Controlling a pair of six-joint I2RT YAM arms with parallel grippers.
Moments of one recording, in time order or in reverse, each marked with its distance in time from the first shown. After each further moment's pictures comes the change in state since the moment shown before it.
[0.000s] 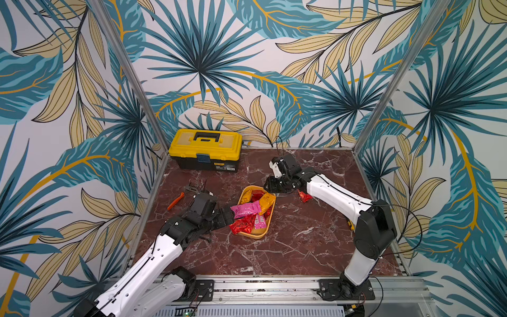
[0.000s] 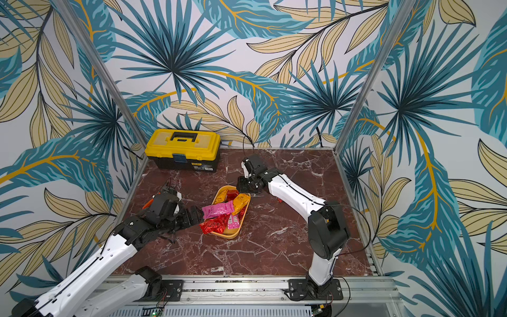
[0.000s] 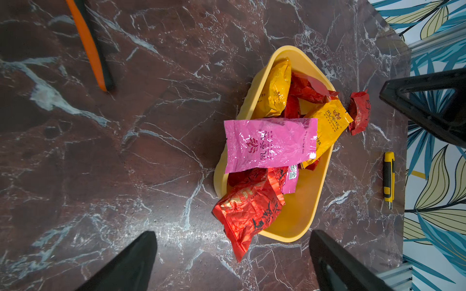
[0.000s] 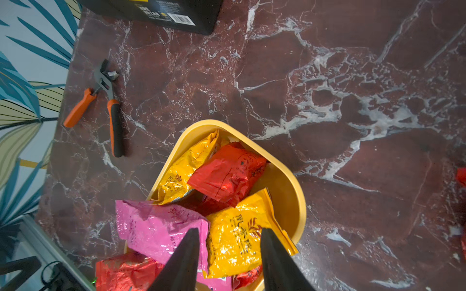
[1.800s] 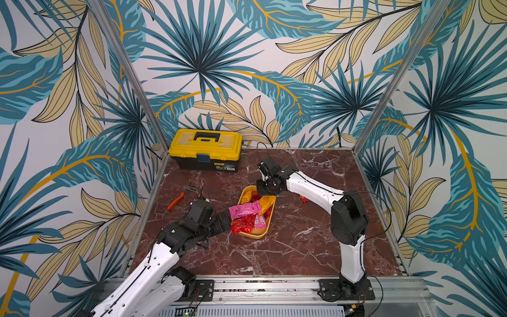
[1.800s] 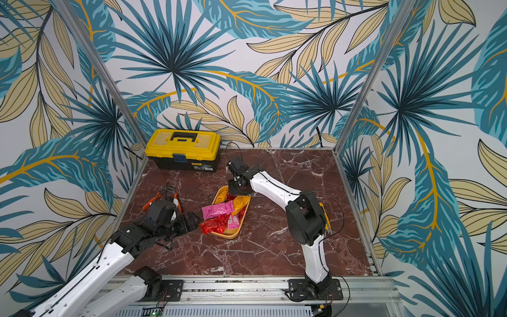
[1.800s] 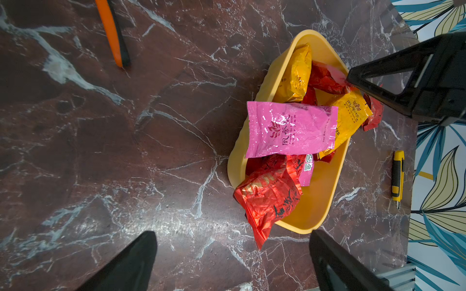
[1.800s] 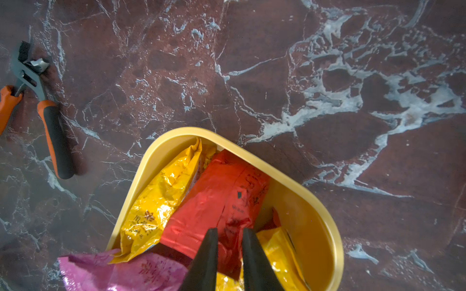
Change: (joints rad) left arm 0.006 -0.072 -0.072 -0.020 0.004 -0.026; right arm 0.059 0.208 0.167 -0.092 0.101 0.113
